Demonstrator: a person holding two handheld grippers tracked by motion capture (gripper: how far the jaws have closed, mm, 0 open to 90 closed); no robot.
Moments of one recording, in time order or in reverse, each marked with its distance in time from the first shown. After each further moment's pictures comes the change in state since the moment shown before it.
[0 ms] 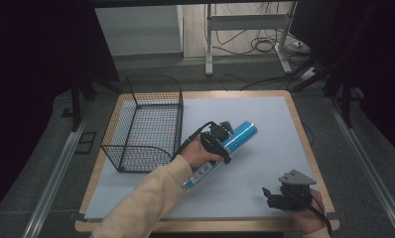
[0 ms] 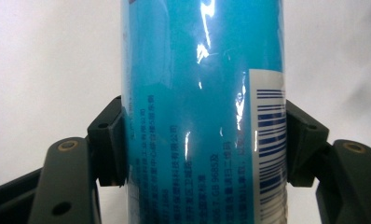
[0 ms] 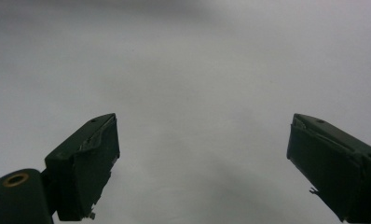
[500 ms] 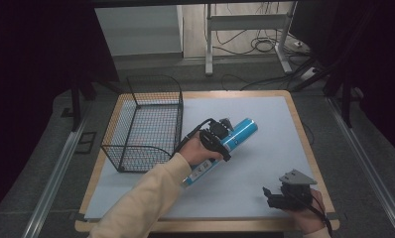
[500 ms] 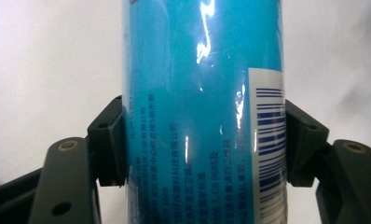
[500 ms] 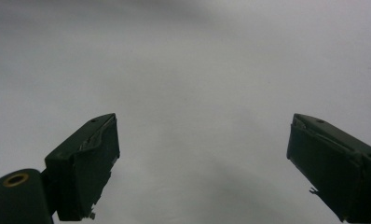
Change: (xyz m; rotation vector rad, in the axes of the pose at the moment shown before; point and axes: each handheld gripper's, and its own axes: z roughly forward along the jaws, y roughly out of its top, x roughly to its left) left arm 0.001 0.002 -0.011 -0.020 0.007 0.003; right arm -0.001 0.000 -0.001 -0.002 -0.002 0.001
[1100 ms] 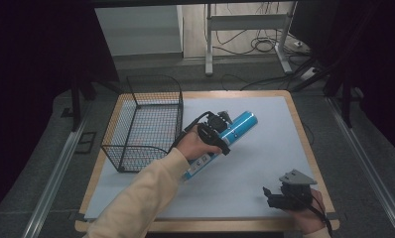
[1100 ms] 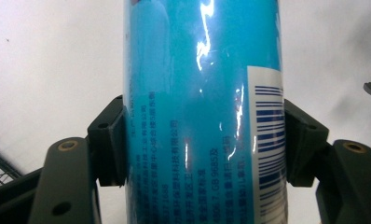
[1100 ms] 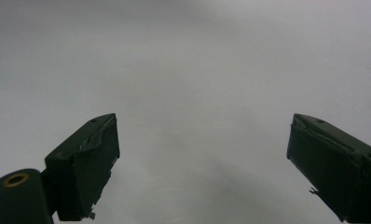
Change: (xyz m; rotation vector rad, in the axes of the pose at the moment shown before) left arm 0.003 0.006 -0.022 -0.036 0.018 0.002; right arm 0.000 0.000 0.000 0.000 -0.004 -0.002
